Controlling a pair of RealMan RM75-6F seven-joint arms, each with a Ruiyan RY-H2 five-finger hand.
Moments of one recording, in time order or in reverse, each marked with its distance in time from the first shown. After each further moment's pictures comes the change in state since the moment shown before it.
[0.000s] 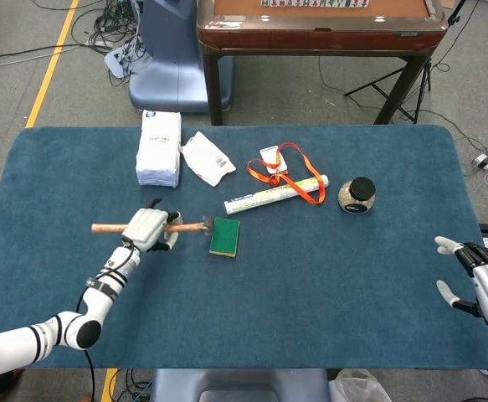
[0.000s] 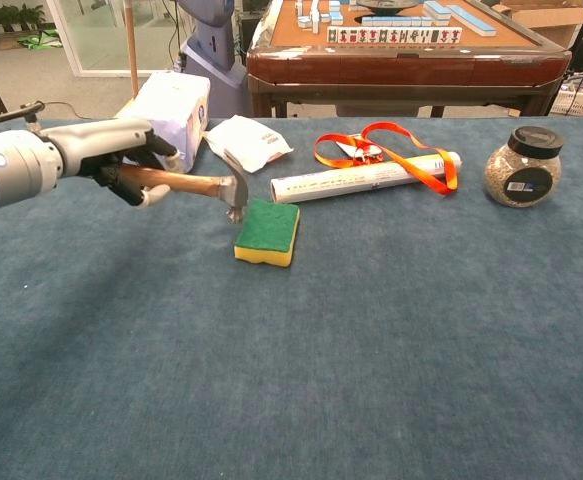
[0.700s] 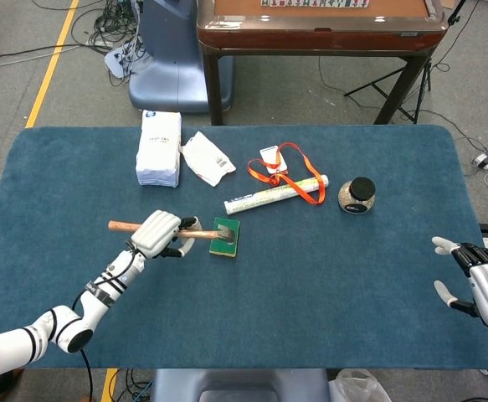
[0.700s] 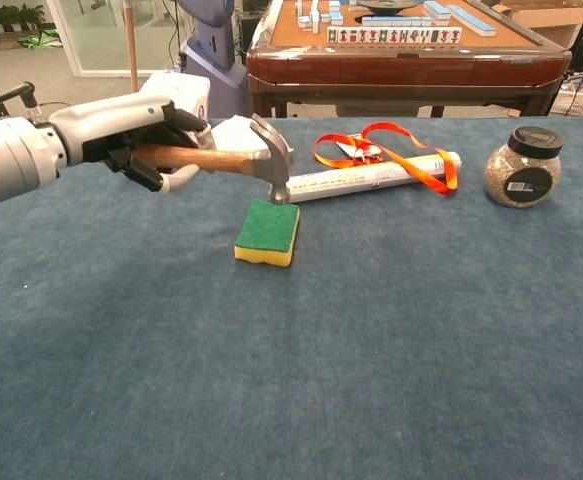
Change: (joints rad) left arm 0.020 -0.006 0.035 0.068 0.412 0.084 -0.389; right arm 0.003 0.009 0.000 -0.030 0.007 -0.013 -0.028
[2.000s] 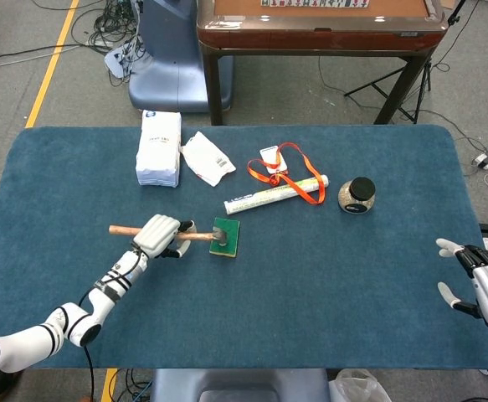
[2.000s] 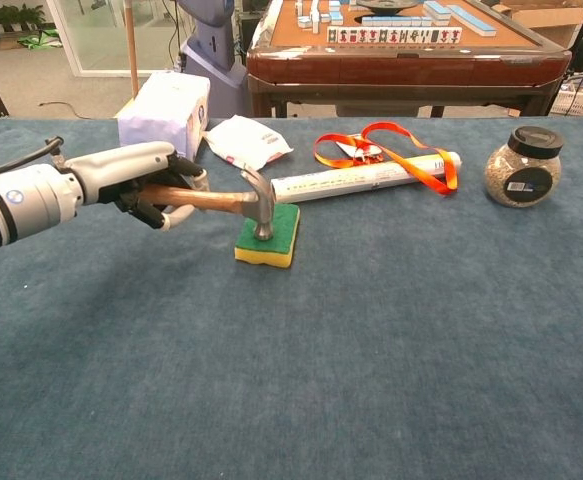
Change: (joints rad) left arm -0.011 -0.144 0.042 0.260 -0.005 -0.051 -0.051; right arm -0.008 -0.001 -0.003 0.010 0.019 -0.008 0.003
